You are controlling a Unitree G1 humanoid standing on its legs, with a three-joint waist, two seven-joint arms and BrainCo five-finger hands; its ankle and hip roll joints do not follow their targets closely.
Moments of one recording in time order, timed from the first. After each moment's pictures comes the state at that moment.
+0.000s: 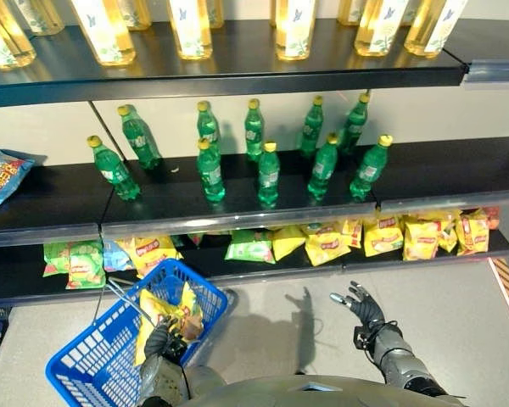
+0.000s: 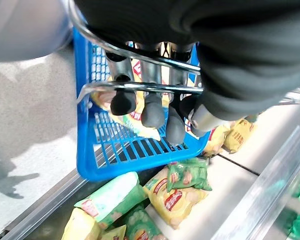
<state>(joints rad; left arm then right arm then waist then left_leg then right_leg) 0.06 0.07 0.12 0.92 -0.88 -0.20 0.12 0.01 -0.26 0.22 0.83 0.40 -0.13 -0.06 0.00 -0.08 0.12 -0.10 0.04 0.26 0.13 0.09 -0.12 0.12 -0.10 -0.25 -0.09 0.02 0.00</state>
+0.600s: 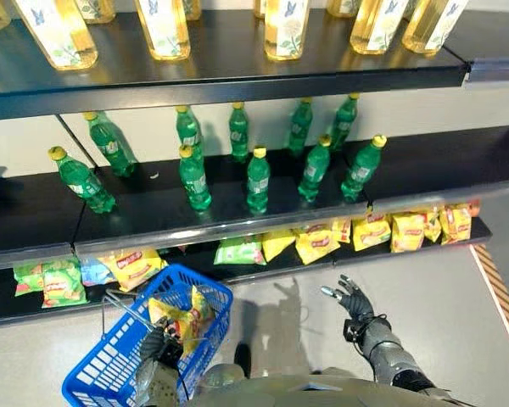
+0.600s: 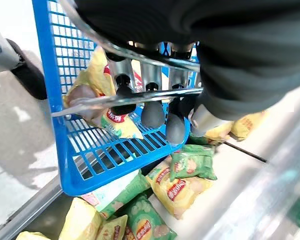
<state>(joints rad) 0.12 0.10 0.14 0.81 -0.89 -0.19 0.11 -0.03 -0.19 0.20 0.83 0.39 -0.13 -0.05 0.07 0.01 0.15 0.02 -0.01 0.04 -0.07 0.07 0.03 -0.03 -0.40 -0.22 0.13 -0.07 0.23</state>
